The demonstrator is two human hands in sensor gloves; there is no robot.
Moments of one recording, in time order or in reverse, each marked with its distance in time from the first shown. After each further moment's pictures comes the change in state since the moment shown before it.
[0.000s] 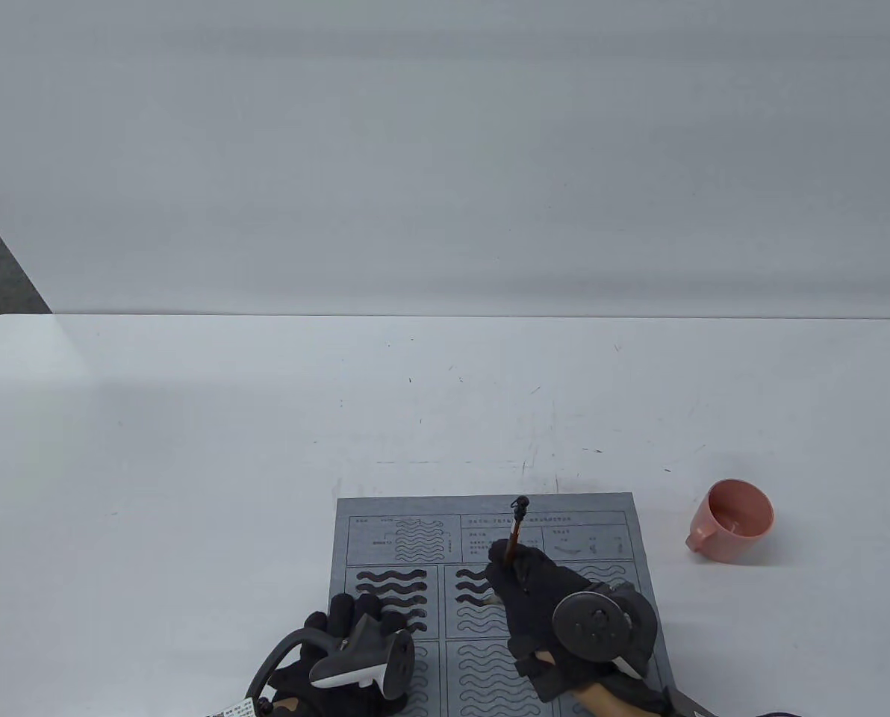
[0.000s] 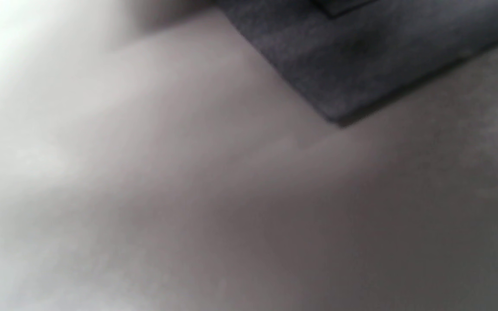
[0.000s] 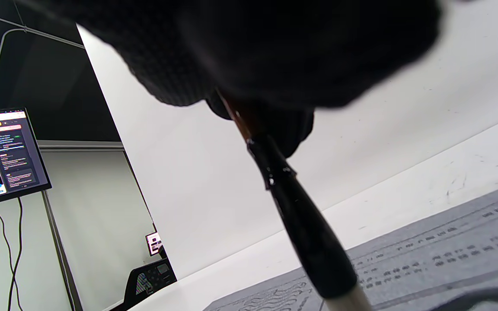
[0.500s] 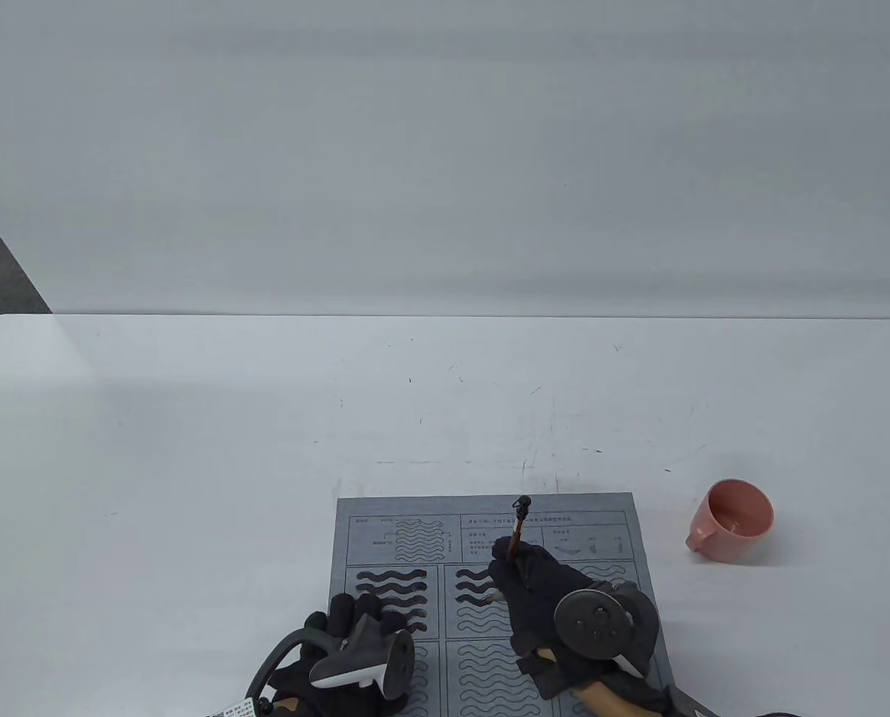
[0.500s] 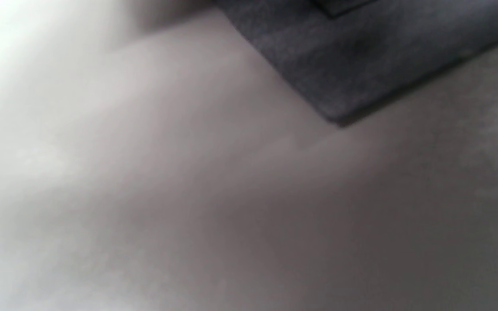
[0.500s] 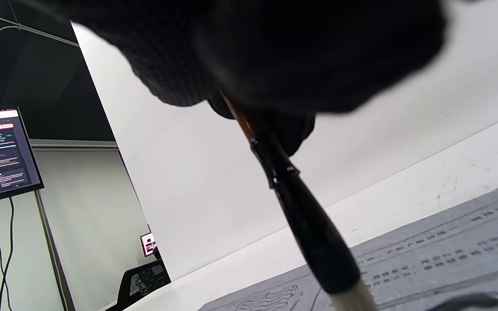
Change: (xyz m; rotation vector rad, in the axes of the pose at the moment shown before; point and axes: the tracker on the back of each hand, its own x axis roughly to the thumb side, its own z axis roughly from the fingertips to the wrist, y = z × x) left_hand 0.000 0.000 0.000 0.000 0.000 0.000; right_hand -0.002 -0.002 -0.001 -0.008 0.014 0.014
